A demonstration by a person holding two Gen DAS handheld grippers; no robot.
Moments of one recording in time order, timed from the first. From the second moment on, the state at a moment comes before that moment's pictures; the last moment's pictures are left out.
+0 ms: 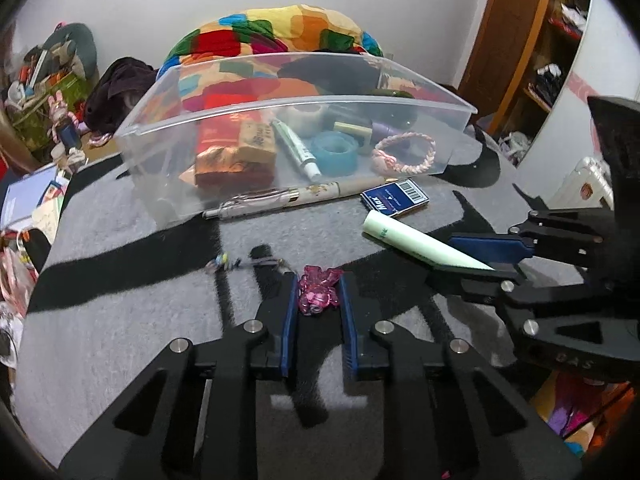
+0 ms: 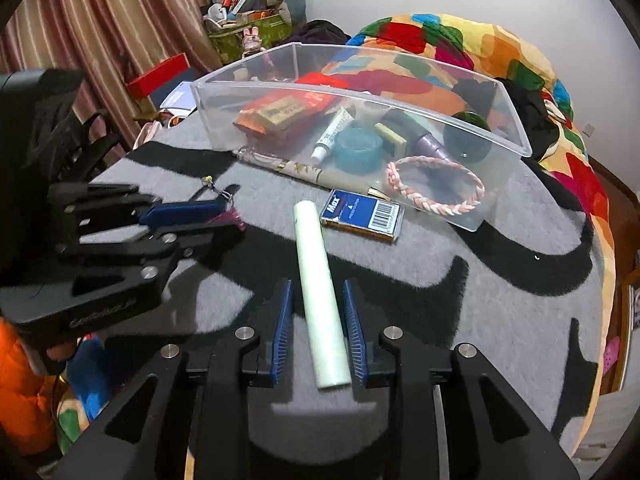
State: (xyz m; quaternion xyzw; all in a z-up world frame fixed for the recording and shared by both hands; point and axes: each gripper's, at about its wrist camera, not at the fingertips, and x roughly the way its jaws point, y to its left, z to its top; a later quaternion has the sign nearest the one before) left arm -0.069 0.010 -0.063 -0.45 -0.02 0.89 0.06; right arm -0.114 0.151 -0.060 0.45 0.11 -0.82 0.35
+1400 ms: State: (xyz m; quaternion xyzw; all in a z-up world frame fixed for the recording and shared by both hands) left arm -0.120 -0.037 0.062 -0.29 -0.06 0.95 0.01; right arm -0.198 0.142 0.024 0.38 -0.01 -0.87 0.31
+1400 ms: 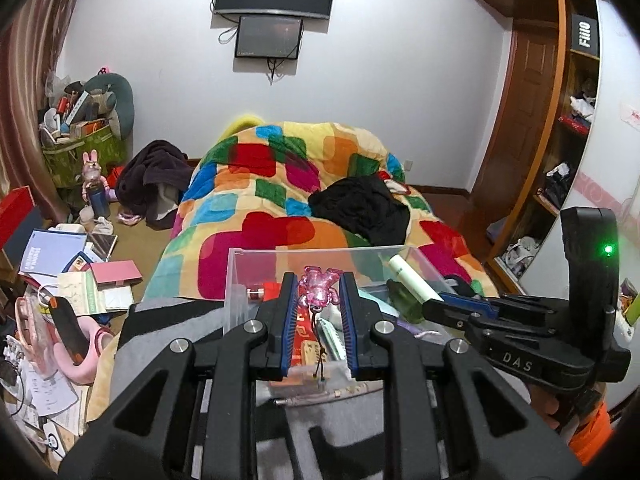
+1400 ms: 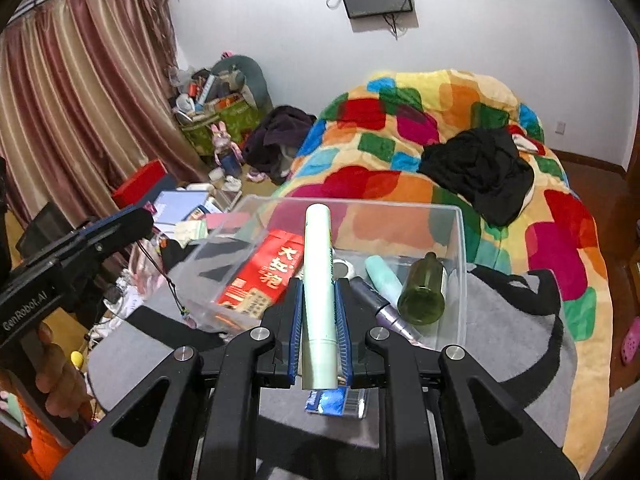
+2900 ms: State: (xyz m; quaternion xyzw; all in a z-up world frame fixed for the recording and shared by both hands) left arm -0.102 -0.043 -0.040 -0.46 -0.02 0.89 0.03; right arm -0.147 0.153 -0.006 0.39 0.07 -0.86 0.32
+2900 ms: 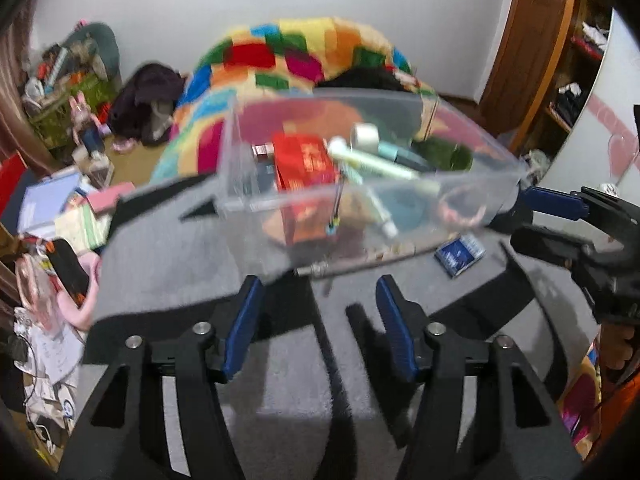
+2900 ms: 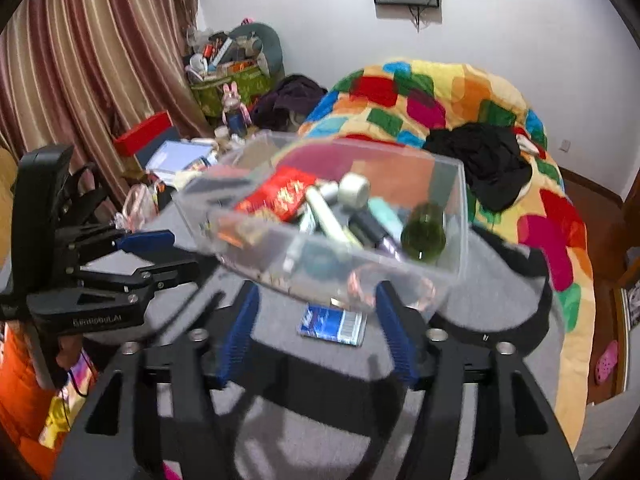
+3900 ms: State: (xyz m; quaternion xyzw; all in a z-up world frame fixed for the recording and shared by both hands) left arm -0.089 0.018 -0.039 -0.47 0.04 0.87 0.15; right arm -0.132 0.165 -0.059 0.45 0.12 -0.82 0.32
